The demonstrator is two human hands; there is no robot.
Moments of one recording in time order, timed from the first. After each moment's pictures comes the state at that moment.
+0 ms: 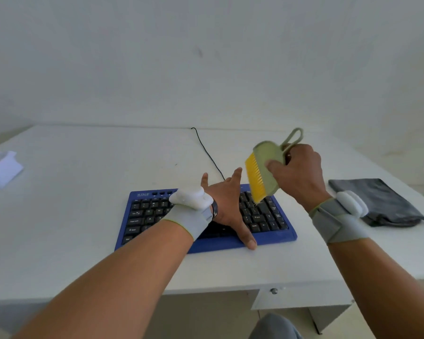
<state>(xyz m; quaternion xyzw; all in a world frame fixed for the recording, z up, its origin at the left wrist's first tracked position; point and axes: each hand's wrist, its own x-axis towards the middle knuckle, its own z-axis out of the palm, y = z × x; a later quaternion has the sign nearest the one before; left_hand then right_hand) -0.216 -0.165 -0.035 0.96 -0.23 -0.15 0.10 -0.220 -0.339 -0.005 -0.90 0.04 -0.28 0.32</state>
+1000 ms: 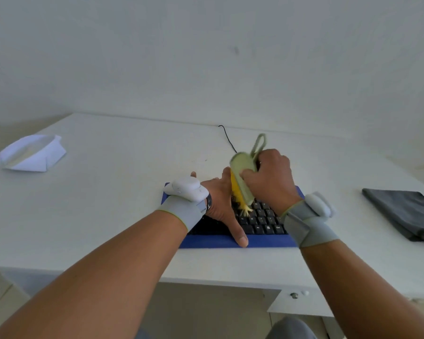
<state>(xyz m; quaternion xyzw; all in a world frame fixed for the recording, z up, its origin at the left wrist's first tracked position) -0.221 -0.086 -0.031 0.97 -0.16 -0.16 0.11 -0.222 -0.226 -0.013 -0.93 -0.05 -0.21 0.29</state>
